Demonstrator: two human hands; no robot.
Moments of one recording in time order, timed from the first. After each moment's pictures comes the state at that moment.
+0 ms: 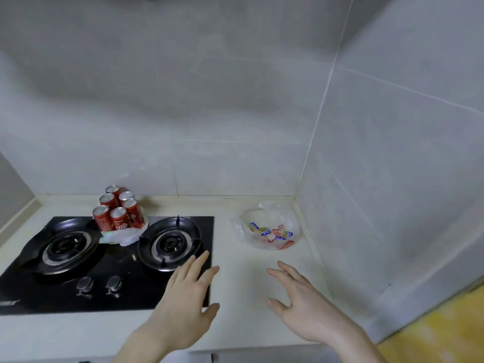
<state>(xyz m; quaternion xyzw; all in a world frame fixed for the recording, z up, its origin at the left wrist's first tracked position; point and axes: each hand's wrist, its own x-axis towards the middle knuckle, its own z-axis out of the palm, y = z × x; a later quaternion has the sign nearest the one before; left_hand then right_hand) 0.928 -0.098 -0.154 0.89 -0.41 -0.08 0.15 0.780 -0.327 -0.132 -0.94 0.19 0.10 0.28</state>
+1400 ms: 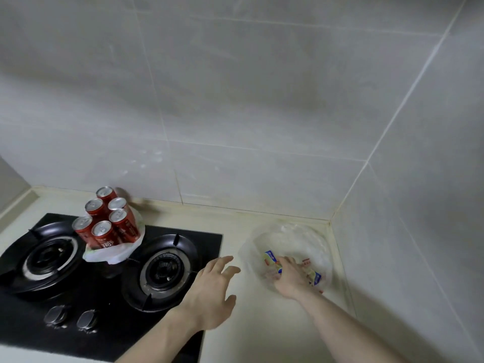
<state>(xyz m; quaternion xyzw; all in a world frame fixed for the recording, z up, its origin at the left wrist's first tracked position) 1.106 -0.268 -0.223 0.90 -0.36 -0.18 0.14 1.067 -0.523 -0.329 -0.91 0.28 0.17 0.25</state>
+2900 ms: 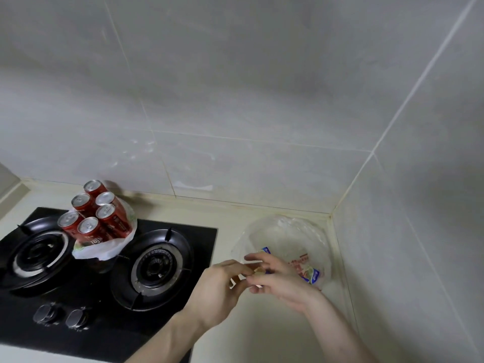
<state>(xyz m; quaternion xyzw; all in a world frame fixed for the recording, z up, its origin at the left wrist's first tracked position) 1.105 -0.312 -0.235 0.85 -0.35 -0.13 0.38 1.048 -0.495 -0.236 -0.60 0.21 0.16 0.76</state>
